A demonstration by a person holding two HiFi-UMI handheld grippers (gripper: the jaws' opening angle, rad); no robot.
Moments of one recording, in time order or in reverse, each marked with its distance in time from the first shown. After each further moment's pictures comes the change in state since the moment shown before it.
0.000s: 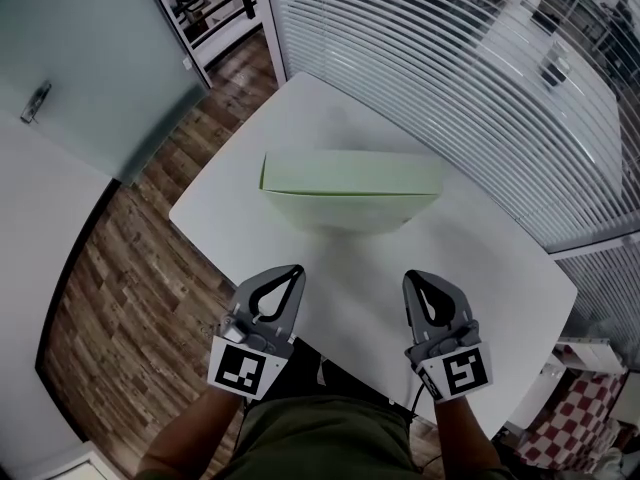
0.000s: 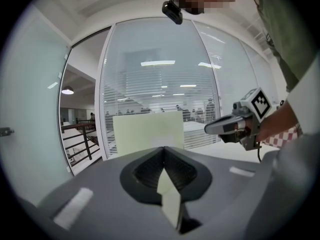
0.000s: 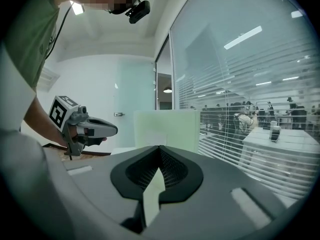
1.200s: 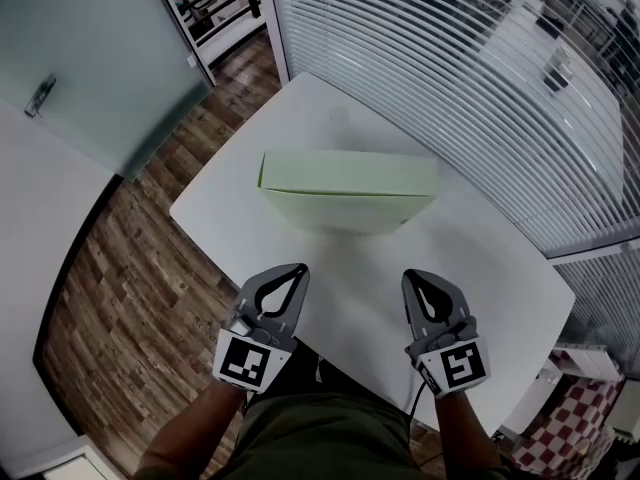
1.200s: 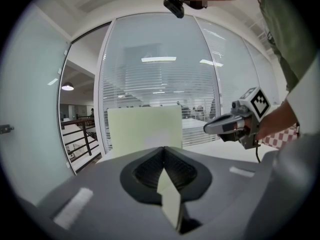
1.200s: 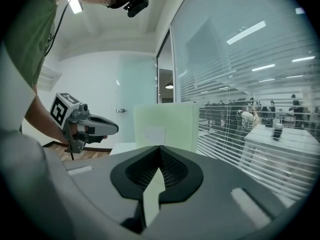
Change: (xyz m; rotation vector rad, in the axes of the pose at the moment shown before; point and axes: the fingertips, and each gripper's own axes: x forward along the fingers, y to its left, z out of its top) left arm 0.007 -0.008 -0.011 0.025 0.048 -0.015; right arm 0.001 -0.006 -0.012 -0.020 0.043 0.036
